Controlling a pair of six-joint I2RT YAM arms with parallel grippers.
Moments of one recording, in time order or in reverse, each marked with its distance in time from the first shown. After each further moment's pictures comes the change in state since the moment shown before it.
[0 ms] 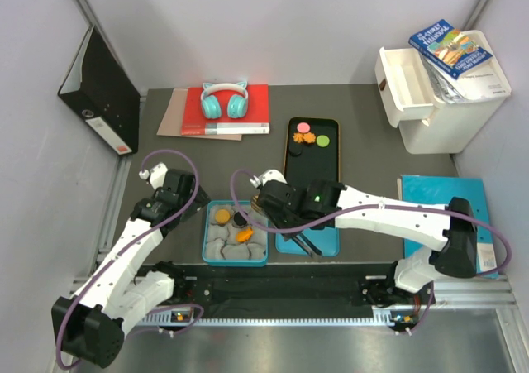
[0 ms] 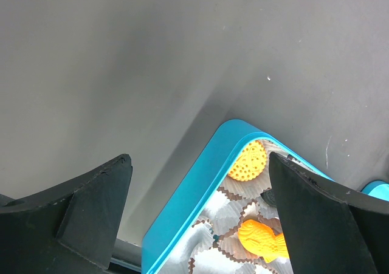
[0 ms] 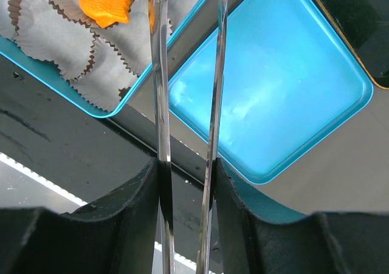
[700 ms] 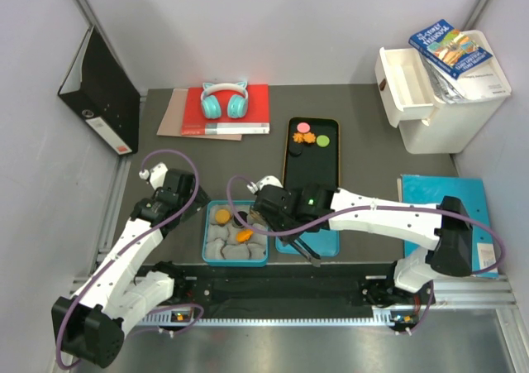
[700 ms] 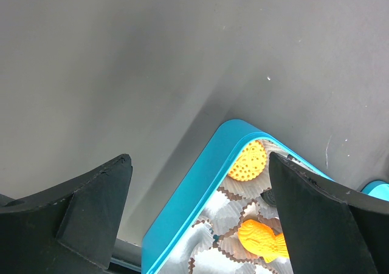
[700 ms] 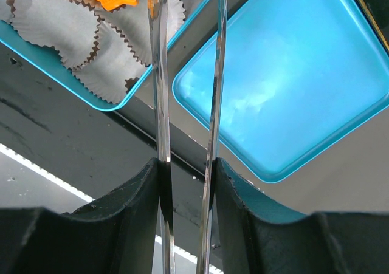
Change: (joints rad) left arm 0.000 0.000 0.000 0.000 0.000 0.000; right arm 0.009 0.027 -0.029 0.019 -0.044 0.010
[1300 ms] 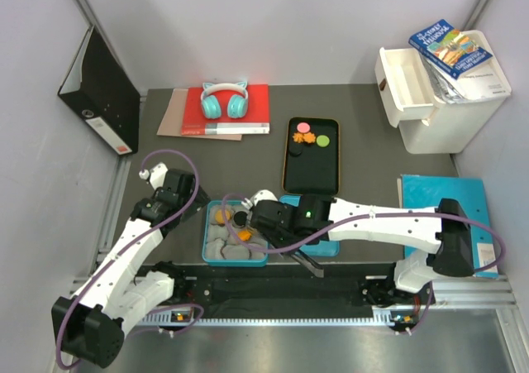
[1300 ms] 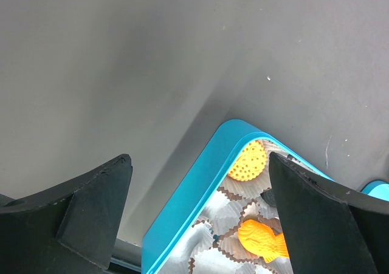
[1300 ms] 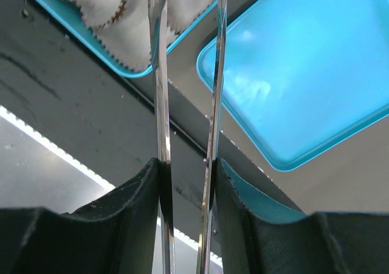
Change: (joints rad) left arm 0.000 0.000 0.000 0.000 0.000 0.000; right arm 0.077 0.002 0.000 -0.030 -0.015 -0.003
